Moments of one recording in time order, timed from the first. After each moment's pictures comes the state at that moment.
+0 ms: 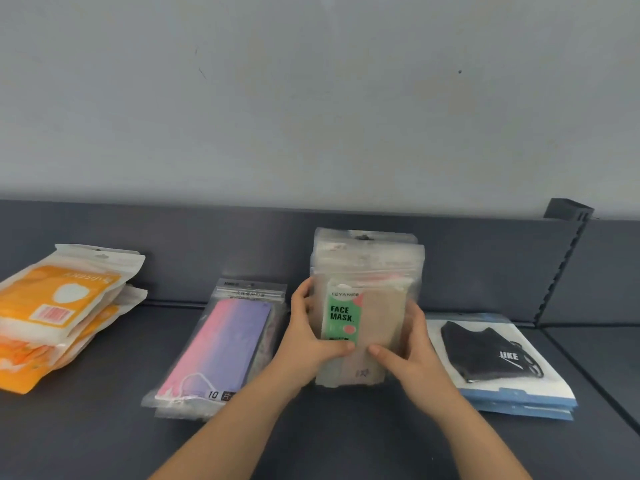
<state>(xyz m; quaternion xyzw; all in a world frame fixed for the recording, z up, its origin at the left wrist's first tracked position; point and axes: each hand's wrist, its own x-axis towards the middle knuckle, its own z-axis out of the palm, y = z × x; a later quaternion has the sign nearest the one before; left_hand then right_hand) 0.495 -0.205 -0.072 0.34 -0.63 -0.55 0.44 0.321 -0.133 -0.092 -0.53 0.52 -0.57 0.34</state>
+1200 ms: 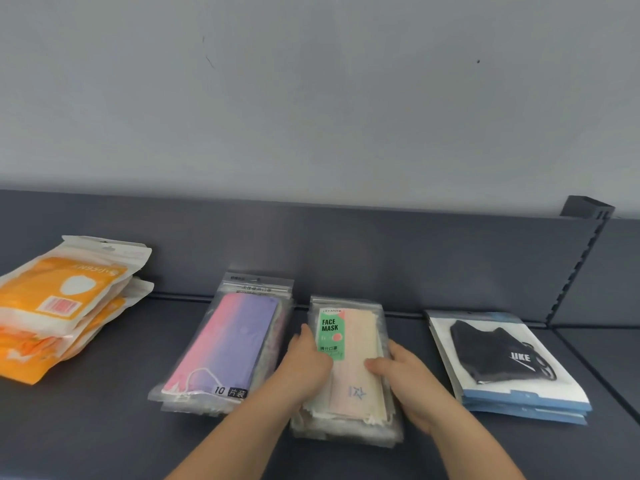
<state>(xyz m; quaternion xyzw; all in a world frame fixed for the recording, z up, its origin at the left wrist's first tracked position) 0.502 -0.205 -0.087 0.57 -0.62 -0.50 0.20 0.341 -0.147 -0.106 -0.37 0.63 -0.46 0.51</state>
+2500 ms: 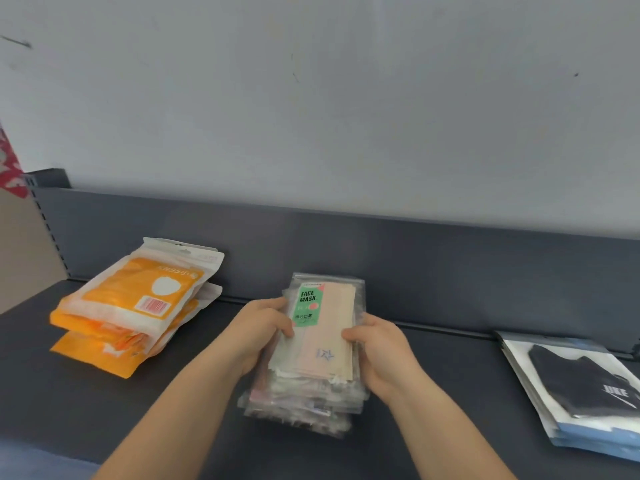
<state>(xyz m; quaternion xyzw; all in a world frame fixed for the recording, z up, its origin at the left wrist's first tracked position) 0.662 -0.254 -0.025 0.51 -0.49 -0.61 0.36 0.486 -0.210 -0.049 -0.28 0.47 -0.57 0.61</state>
